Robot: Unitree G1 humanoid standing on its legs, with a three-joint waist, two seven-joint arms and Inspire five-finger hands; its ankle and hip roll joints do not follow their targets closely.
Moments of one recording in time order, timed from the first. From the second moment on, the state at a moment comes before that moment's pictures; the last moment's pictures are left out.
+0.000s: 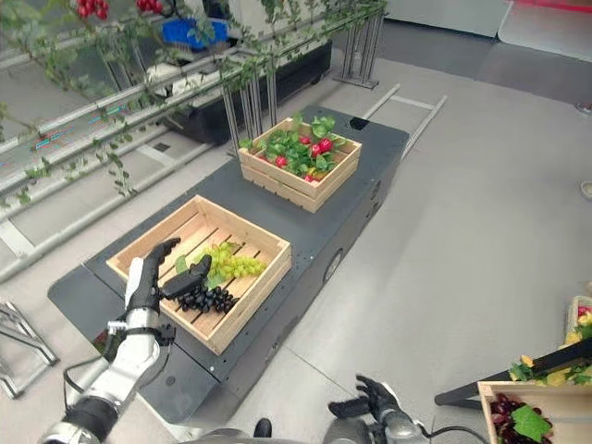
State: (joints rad) left arm -0.22 0.50 -0.30 0.54 -0.04 -0.28 0.47; right arm -0.06 -0.22 0.32 1.12 0.28 -0.14 0.01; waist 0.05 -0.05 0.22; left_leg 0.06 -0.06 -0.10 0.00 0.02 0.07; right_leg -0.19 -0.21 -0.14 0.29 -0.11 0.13
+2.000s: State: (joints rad) left arm -1.11 0.92 -1.06 0.71 0.87 -0.22 0.41; right arm -0.49 -0.41 0.41 1.13 0.36 -0.16 -0.01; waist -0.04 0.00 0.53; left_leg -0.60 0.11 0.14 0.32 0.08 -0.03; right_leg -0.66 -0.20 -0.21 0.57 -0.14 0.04
